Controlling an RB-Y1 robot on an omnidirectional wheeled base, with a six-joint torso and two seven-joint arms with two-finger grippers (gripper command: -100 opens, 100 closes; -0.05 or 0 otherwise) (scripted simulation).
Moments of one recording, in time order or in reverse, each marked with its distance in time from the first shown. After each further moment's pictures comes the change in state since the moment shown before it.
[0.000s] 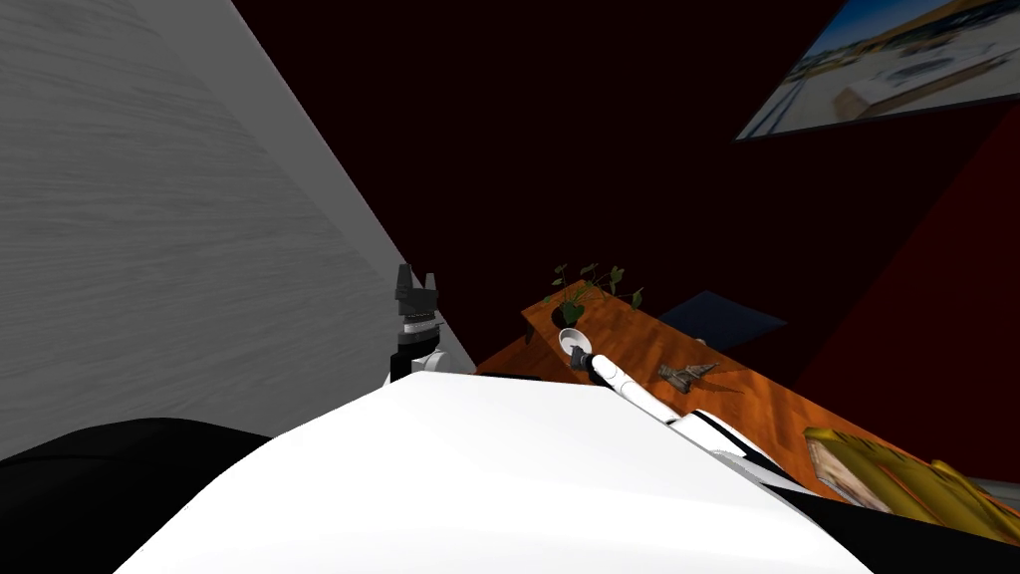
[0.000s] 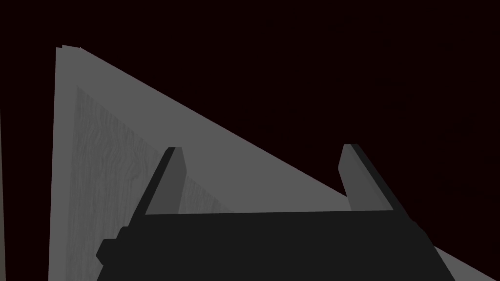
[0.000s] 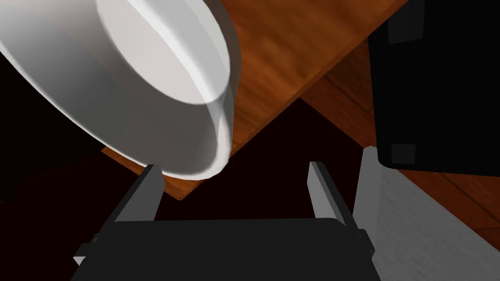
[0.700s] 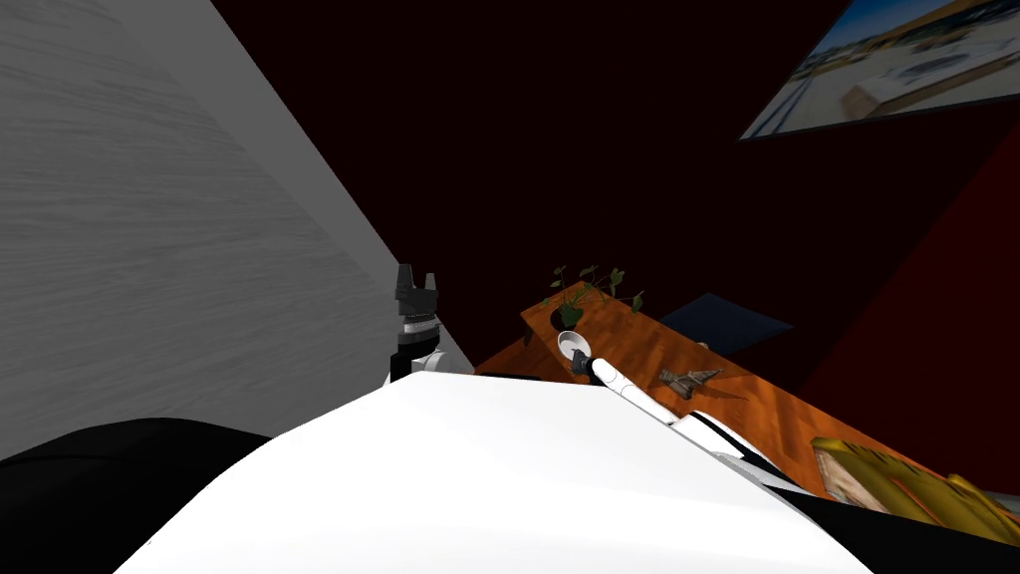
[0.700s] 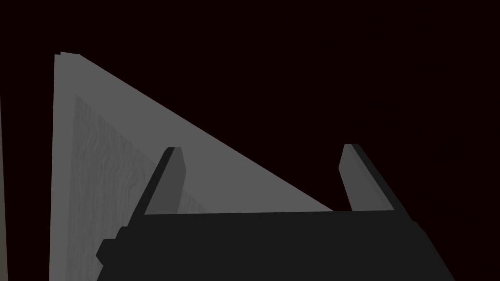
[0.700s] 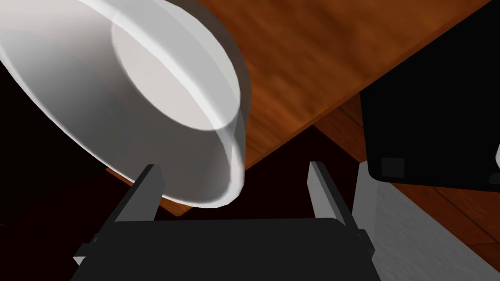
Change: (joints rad) left arm 0.000 0.000 0.000 0.000 0.000 0.000 0.000; right arm 0.009 0.010 0.014 0.036 0.024 0.029 0.005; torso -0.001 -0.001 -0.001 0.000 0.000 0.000
